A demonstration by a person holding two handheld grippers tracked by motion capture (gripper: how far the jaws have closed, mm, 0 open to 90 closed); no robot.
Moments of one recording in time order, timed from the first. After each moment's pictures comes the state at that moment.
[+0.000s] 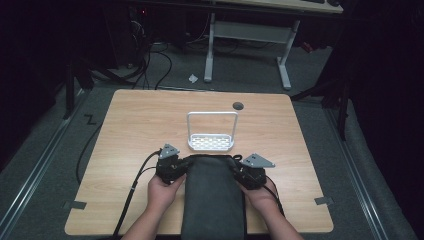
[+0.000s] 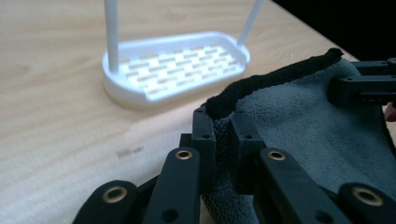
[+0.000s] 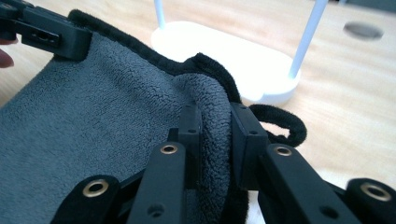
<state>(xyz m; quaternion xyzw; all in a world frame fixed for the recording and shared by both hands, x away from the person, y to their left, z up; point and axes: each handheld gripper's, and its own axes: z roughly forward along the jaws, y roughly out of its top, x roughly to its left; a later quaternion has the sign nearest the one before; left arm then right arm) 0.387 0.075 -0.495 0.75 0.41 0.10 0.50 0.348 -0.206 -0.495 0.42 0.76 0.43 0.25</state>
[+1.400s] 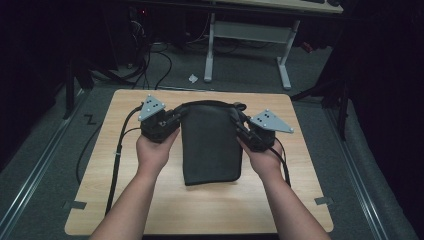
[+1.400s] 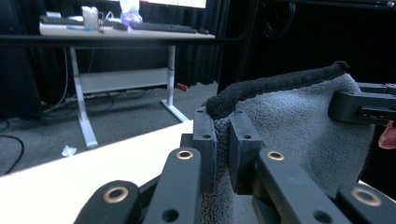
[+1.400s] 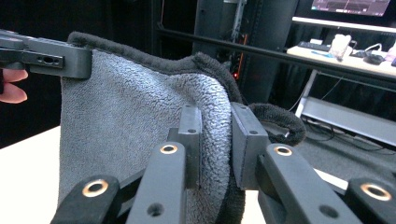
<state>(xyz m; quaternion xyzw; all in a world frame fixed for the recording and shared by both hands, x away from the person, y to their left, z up) 0.415 0.090 -0.347 0.69 0.35 0.22 0.60 0.379 -0.193 -0.355 0.37 0.68 0.53 0.35</state>
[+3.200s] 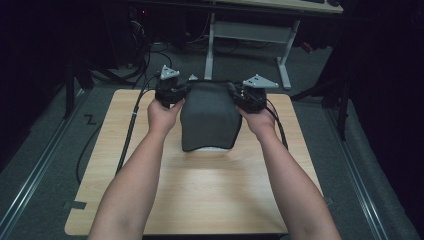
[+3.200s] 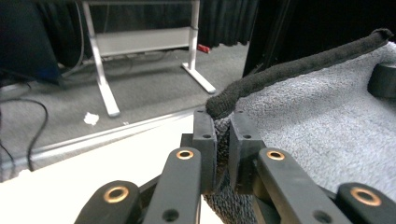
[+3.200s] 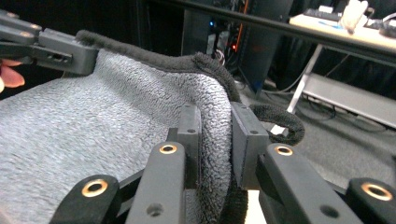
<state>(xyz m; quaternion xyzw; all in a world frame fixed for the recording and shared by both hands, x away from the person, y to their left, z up) 0.547 0.070 -0.374 0.73 0.39 0.20 0.52 0.509 -0.207 -0.365 0.39 0.72 0.48 0.32</state>
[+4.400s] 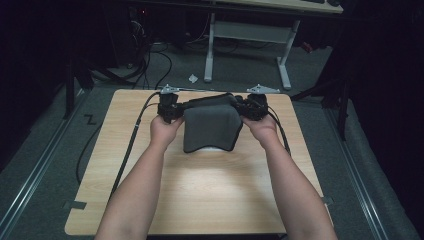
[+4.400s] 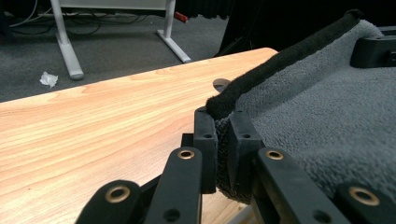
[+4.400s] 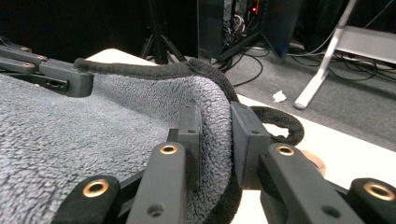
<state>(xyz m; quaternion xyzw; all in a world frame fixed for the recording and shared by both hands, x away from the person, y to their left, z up) 0.549 0.074 -0.429 0.75 0.40 0.12 0.51 0.522 -0.228 -0.406 0.42 0.74 0.48 0.23</state>
